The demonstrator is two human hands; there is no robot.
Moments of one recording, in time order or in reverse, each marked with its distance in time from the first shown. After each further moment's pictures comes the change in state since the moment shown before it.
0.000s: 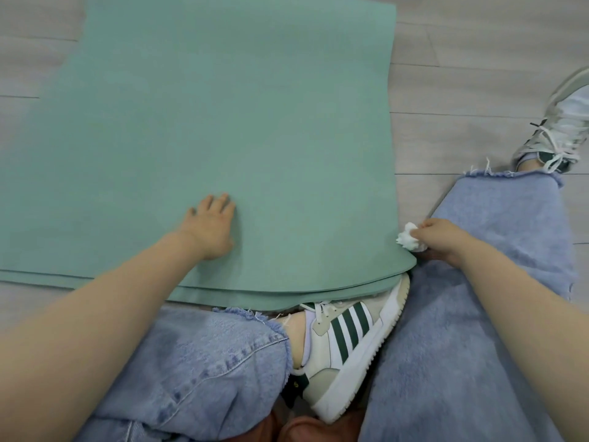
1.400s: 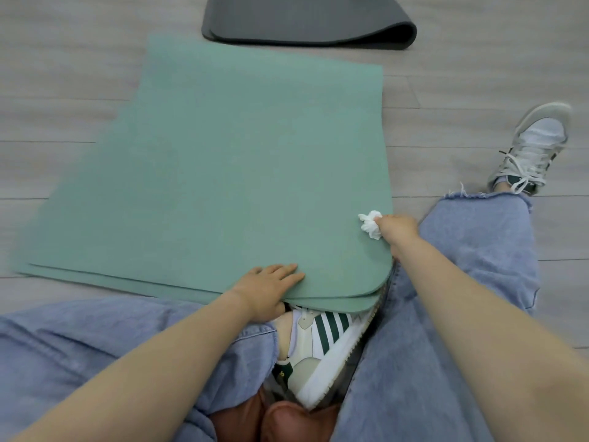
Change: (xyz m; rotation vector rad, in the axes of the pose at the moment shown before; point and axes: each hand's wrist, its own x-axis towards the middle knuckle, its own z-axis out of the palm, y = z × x) left_hand -0.065 0.110 0.040 0.067 0.026 0.409; right_hand -0.016 -0.042 0.025 0.376 0.191 -0.130
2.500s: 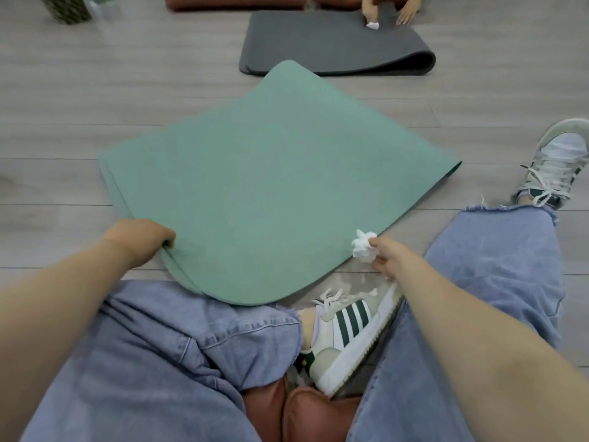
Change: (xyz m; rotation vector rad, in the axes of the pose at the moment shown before) left_hand -0.178 -0.156 -0.092 0.348 -0.130 -0.656; right_hand -0.043 0.016 0.033 0.347 -0.303 0.257
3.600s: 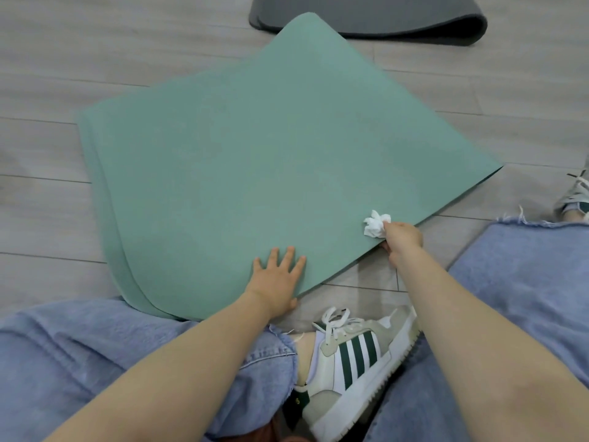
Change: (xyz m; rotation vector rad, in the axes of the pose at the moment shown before) left_hand 0.078 0.242 0.006 -0.343 0.014 0.293; right_hand 0.100 -0.027 0.026 -0.158 0.243 -0.179
